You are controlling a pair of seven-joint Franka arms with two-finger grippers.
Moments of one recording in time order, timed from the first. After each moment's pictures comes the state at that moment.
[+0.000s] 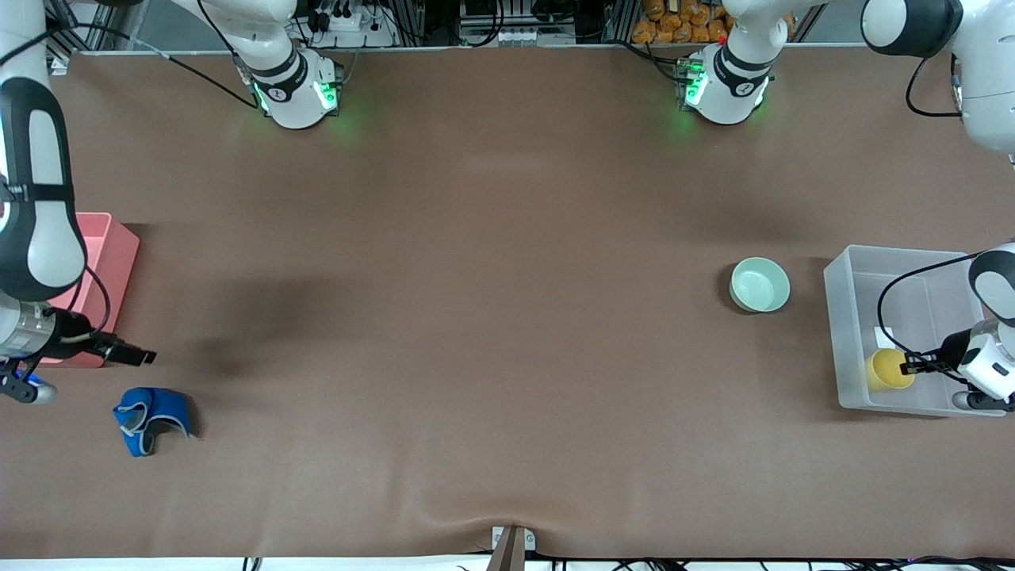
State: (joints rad) left arm 0.25 0.73 0.08 -1.45 -0.13 2.19 0.38; right arm -0.26 0.55 0.01 -1.54 0.10 2.05 0.11
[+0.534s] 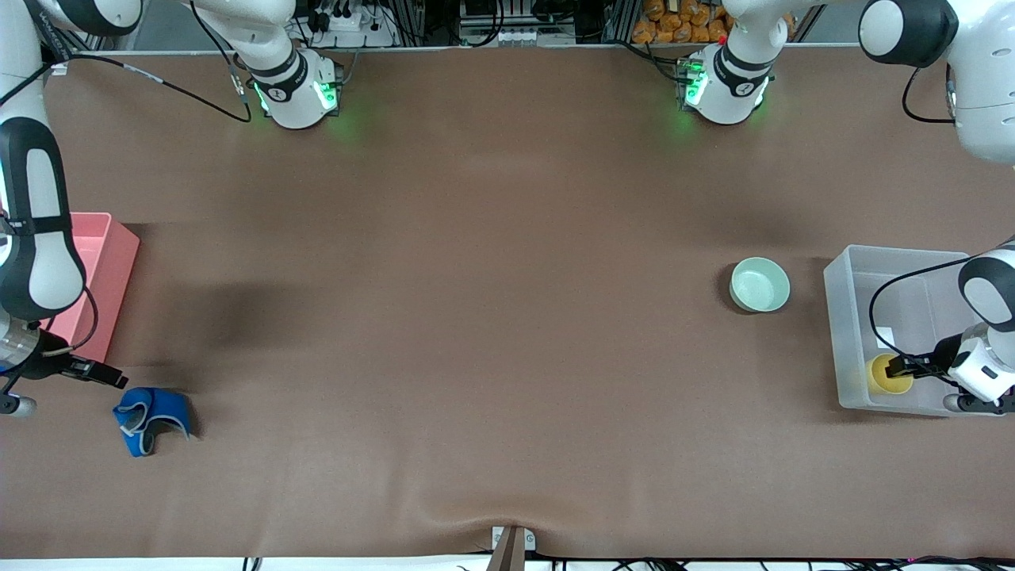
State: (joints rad) left arm 0.25 0.75 0.08 -1.44 -0.12 2.22 0.41; right arm -0.32 0.63 0.01 -1.52 0.09 2.29 -0.21
